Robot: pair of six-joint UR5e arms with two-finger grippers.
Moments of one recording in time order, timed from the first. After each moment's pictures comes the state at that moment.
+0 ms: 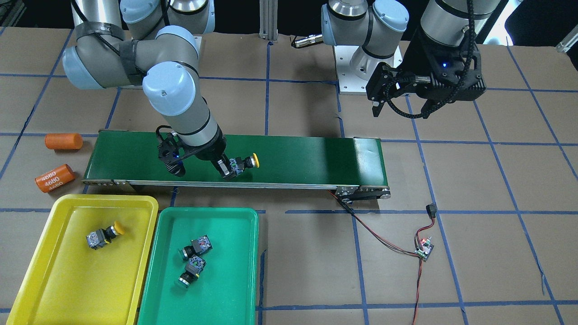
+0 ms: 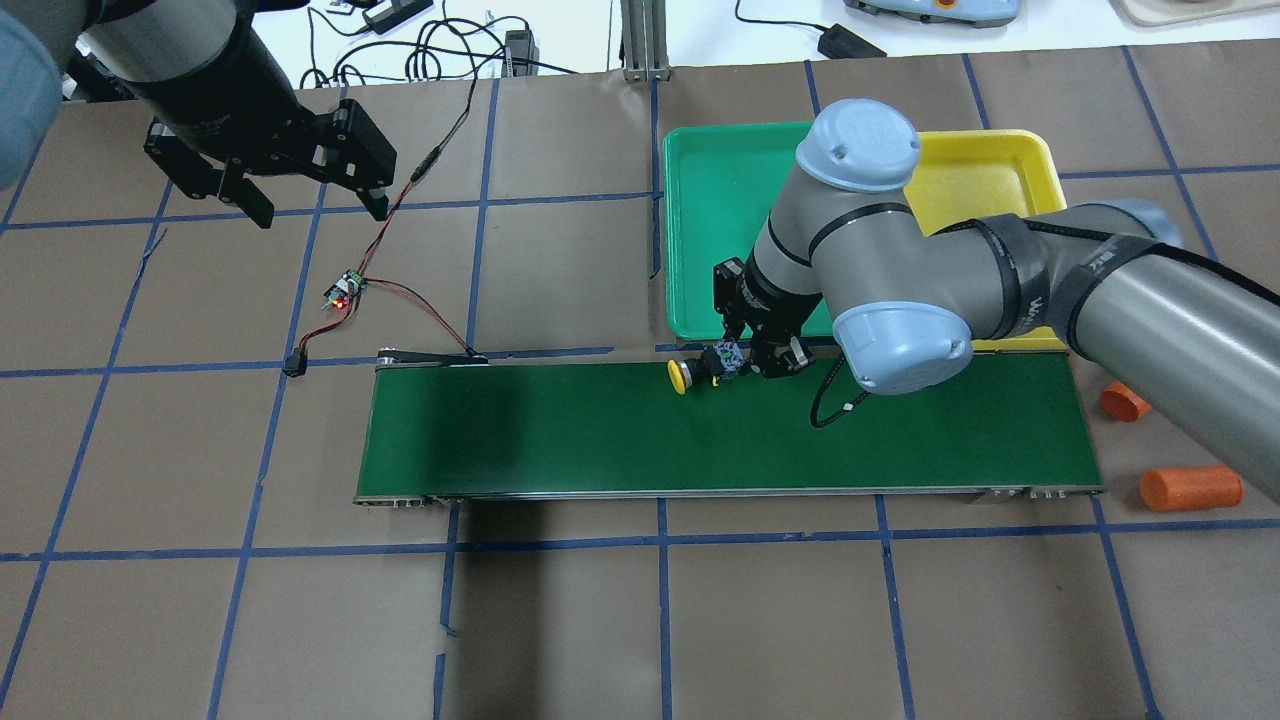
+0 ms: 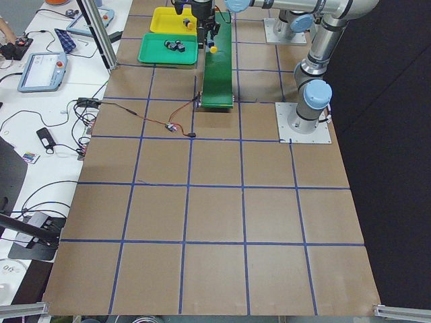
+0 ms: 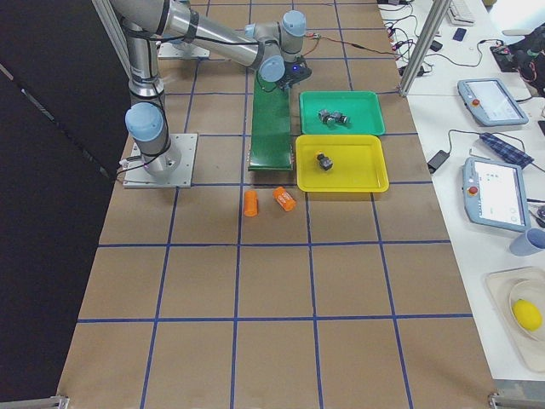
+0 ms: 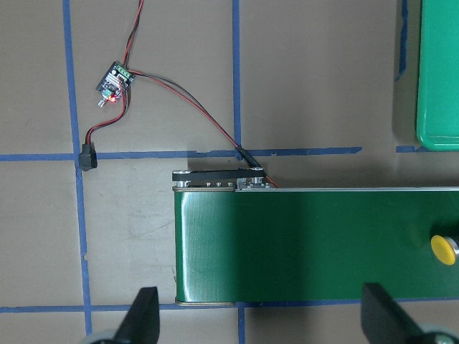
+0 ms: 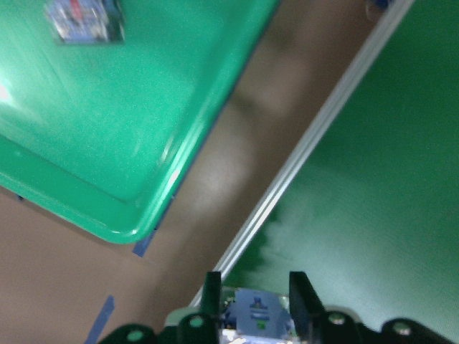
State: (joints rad) left arm -1.55 -1.58 -1.49 -1.61 1.55 0.02; right arm 1.72 -1.35 1.87 -2.13 -1.38 1.17
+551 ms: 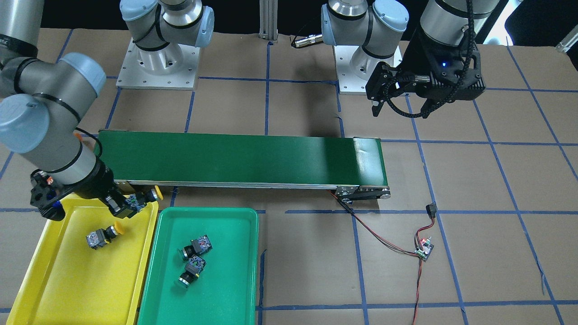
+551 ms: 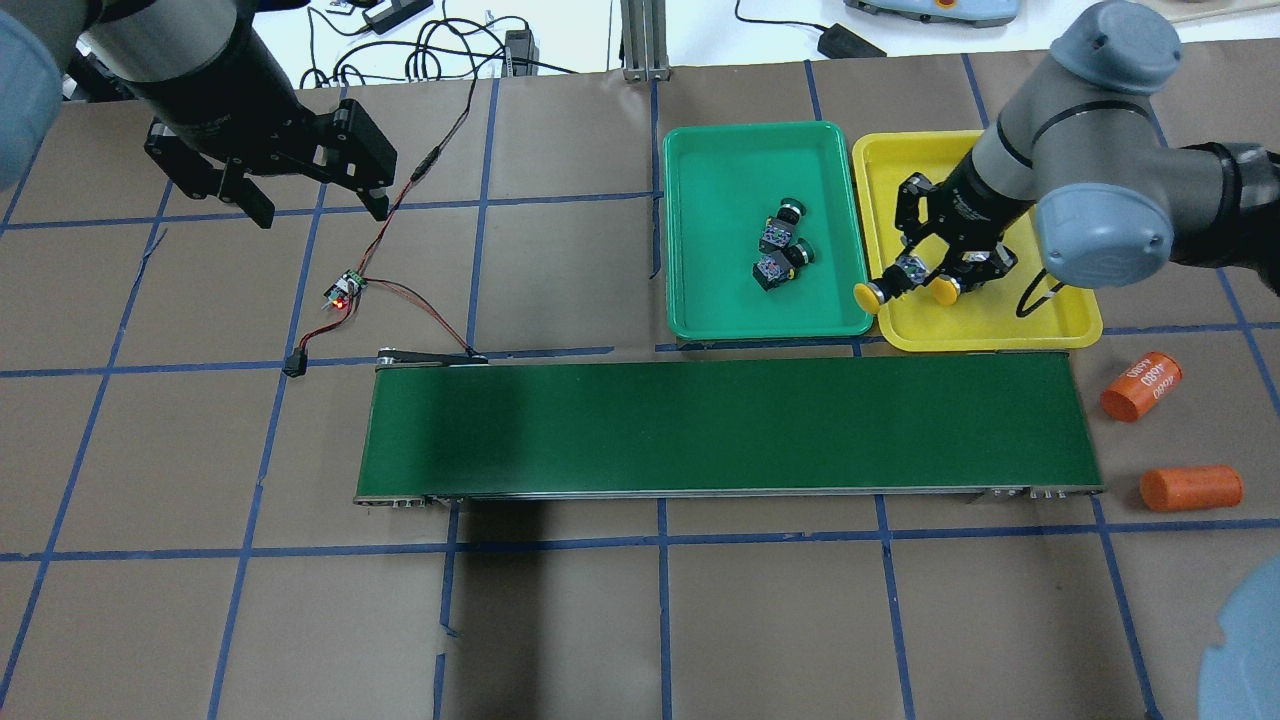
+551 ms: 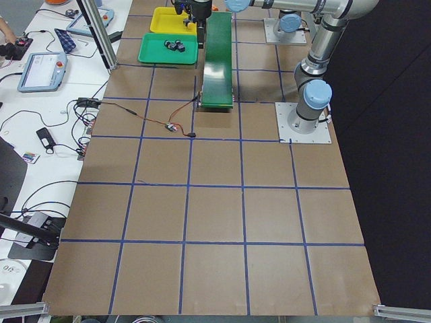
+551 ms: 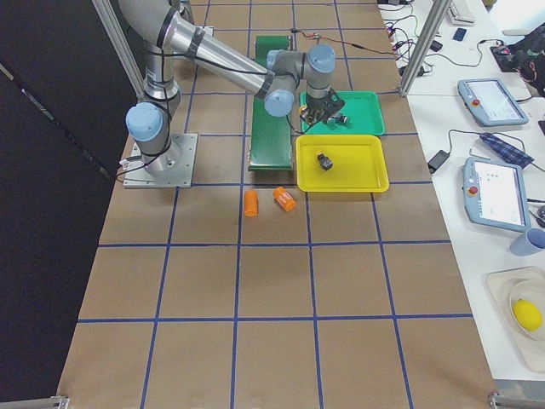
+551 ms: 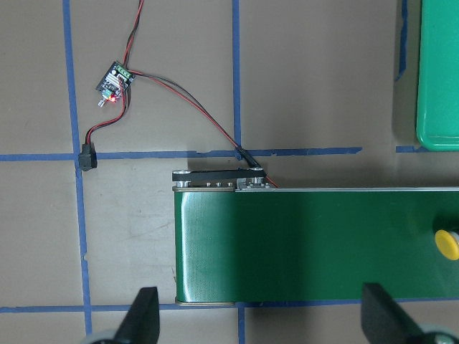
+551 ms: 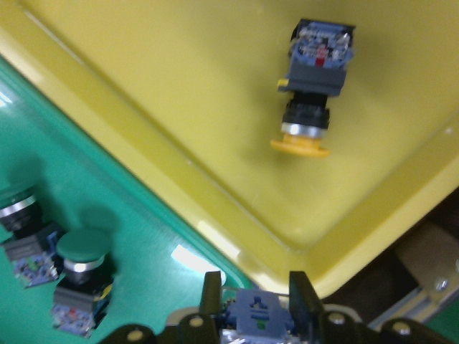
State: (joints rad) left arm -1.55 -1.58 -1.49 -1.61 1.55 0.02; right arm 1.35 -1.27 1.81 -2.14 -1.41 0.62
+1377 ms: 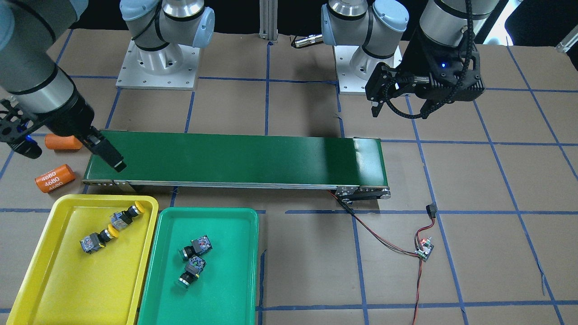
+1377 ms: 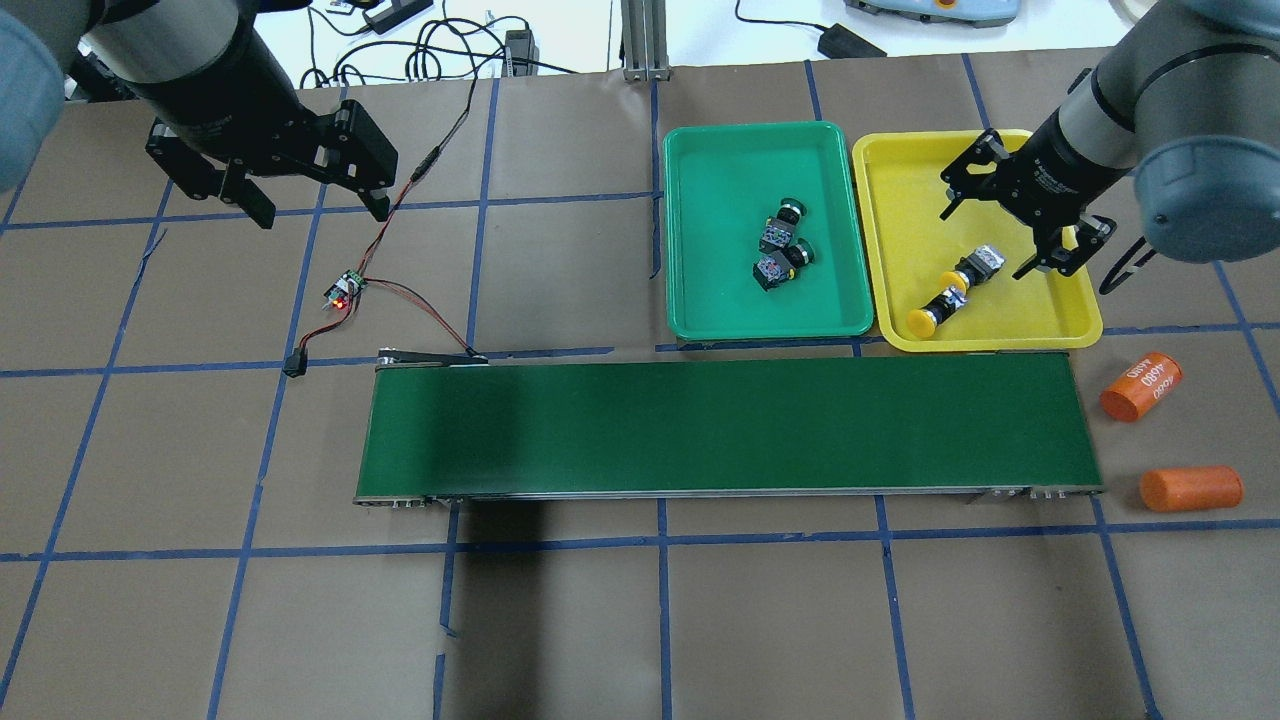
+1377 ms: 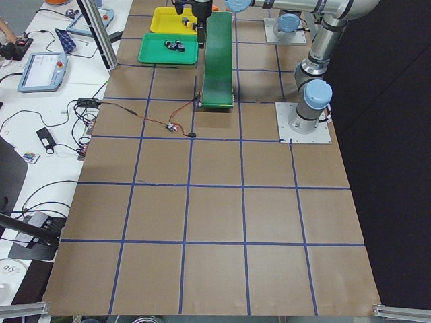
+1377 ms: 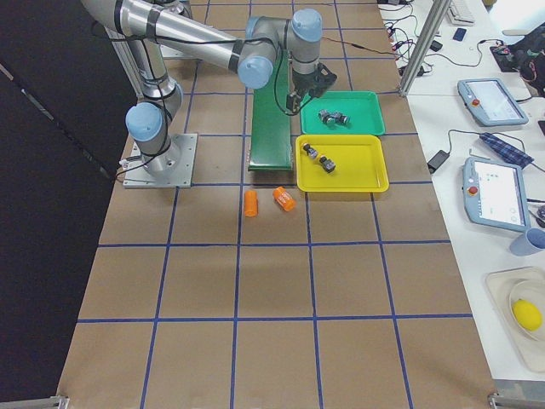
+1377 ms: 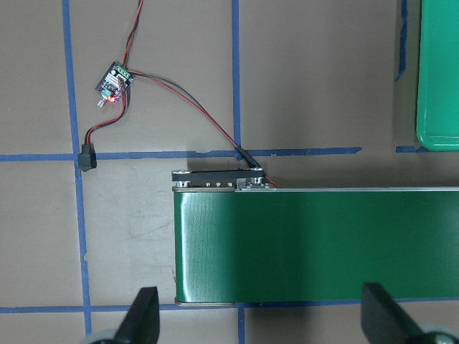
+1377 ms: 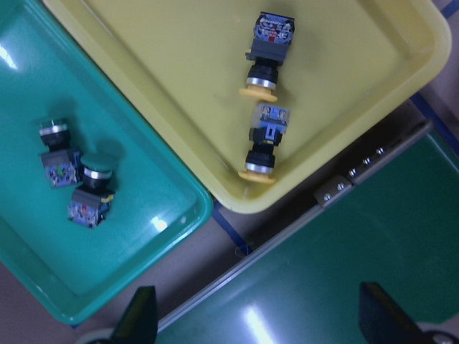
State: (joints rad) left arm -1.56 -1.58 -1.49 -1.61 1.55 0.02; right arm 1.40 -1.57 1.79 -1.83 -1.49 0.45
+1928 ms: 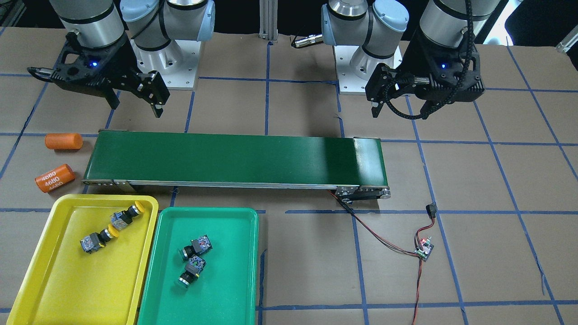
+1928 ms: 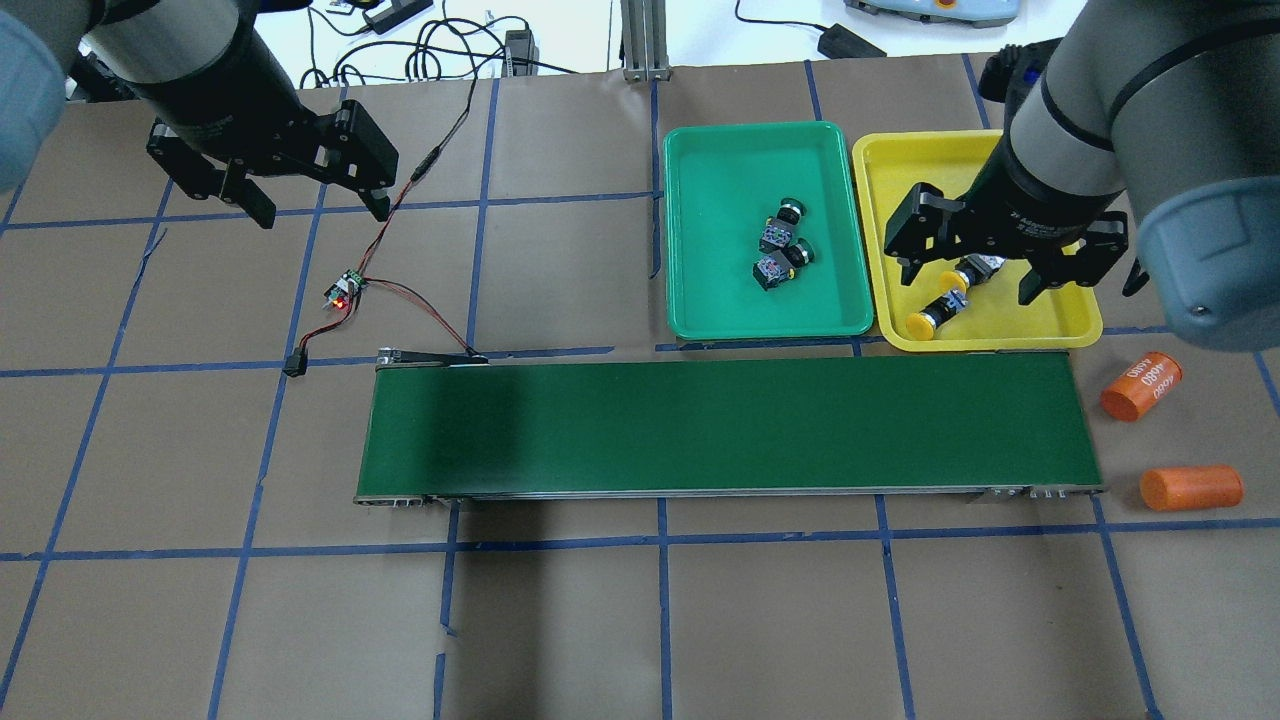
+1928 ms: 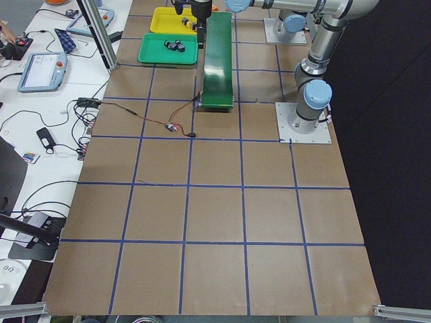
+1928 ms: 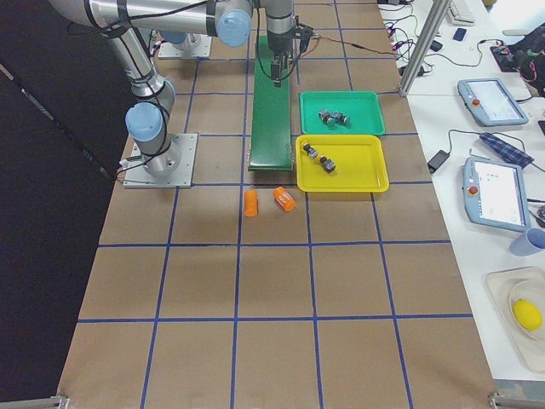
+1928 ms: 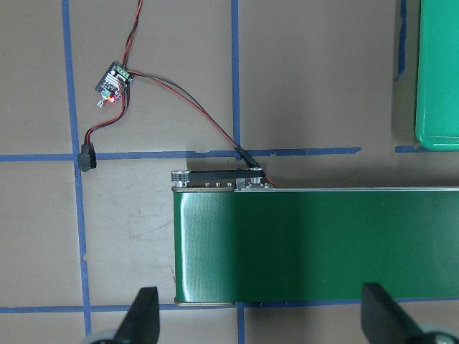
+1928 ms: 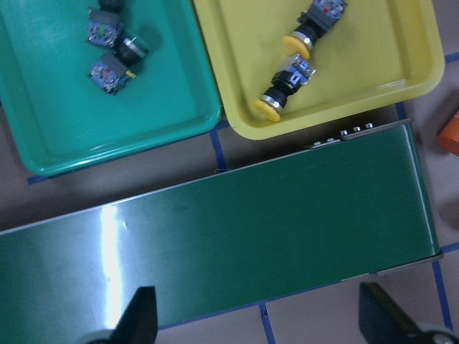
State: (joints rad) left arm -1.55 -1.58 -1.49 -1.60 1.55 0.02; right arm 1.56 -1.70 1.79 -1.71 -1.57 0.16
